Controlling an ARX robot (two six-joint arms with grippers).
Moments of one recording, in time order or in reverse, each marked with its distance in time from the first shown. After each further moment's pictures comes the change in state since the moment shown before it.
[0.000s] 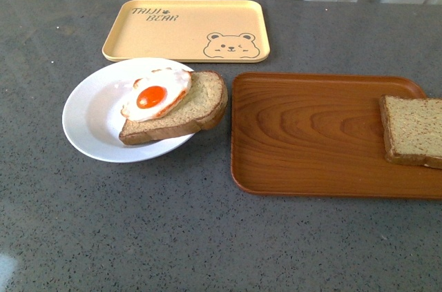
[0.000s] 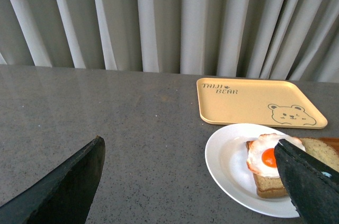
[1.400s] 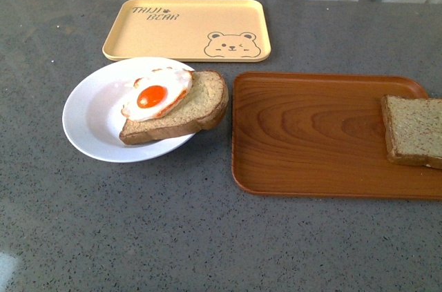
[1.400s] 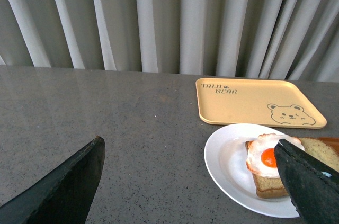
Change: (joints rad) left arm 0.000 0.000 0.000 0.000 0.000 0.000; right arm -0.360 1.712 0.631 0.448 -0.236 0.037
